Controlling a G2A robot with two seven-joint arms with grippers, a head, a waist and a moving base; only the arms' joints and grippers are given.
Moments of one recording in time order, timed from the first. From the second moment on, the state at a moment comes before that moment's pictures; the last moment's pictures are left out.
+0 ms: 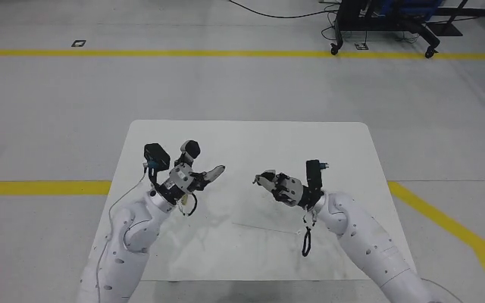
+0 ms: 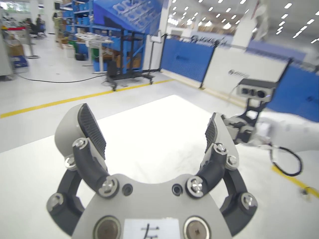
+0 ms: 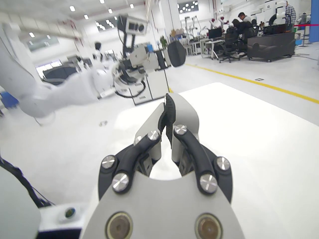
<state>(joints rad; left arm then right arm) 1.42 -1.19 -1.36 -1.66 0.78 -0.72 0.00 -1.20 -1.14 0.98 -1.30 -0.82 -1.01 -0.35</state>
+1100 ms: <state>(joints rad) 1.16 -1.17 -1.12 -1.31 0.00 -0.98 -0.60 -1.04 -1.18 0.68 -1.17 0.18 -1.01 0.16</state>
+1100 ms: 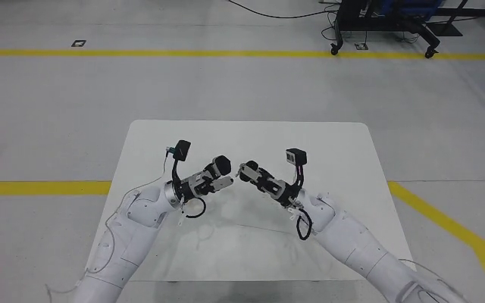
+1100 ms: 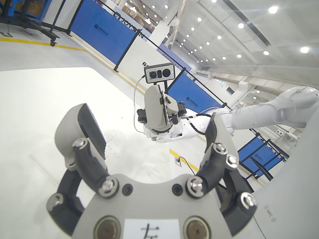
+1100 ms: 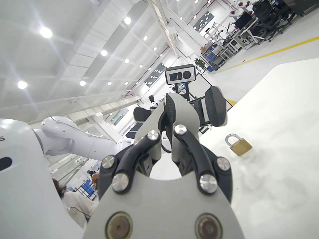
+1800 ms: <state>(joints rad) 1.13 -1.17 -1.08 -1.28 0.01 -0.99 -0.59 -1.03 -1.24 0.75 -1.09 0.15 -1.01 0.23</state>
